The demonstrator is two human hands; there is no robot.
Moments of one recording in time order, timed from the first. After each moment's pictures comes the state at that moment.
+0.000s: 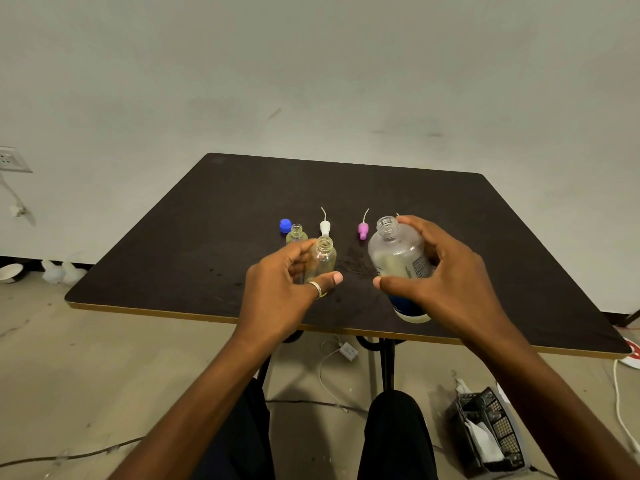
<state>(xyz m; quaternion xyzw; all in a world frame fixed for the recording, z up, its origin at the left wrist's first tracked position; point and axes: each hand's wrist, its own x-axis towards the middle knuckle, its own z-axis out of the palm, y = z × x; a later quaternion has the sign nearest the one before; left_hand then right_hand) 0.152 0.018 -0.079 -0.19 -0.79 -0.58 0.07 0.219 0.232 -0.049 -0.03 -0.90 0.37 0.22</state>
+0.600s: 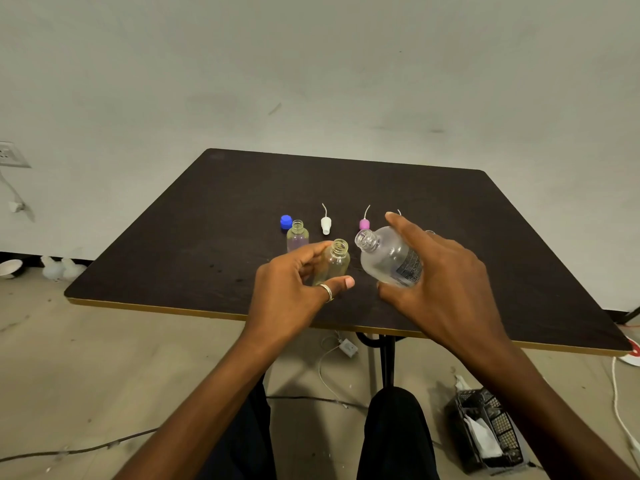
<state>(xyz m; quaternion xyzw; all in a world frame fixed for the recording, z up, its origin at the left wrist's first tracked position) 0.156 0.023 -0.084 -0.21 -0.79 -0.57 0.06 0.225 0.212 -0.047 -0.02 -0.95 0.16 0.27</state>
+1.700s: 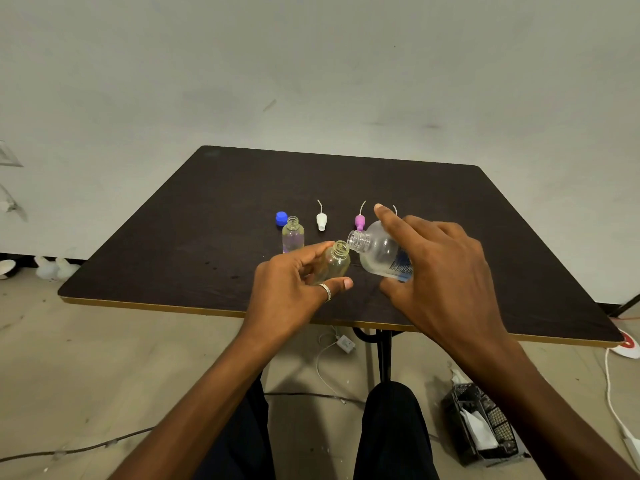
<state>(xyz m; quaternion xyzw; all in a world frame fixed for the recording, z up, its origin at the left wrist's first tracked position) 0.159 0.025 -0.083 -0.23 -0.81 -0.55 0.05 0.224 0.215 -0.051 -0.01 -0.95 0.03 0.30</state>
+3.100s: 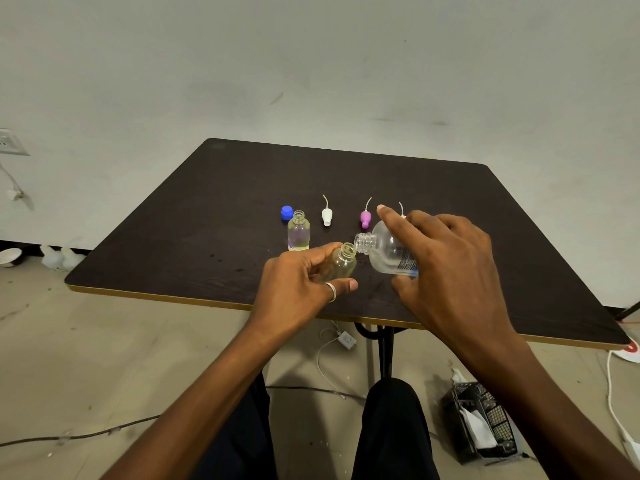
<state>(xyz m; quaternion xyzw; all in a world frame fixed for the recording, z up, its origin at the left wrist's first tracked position) 0.159 0.024 -0.085 -0.22 -0.82 -0.53 0.02 0.220 0.219 -0.057 0.01 -0.95 -0.01 0.32</state>
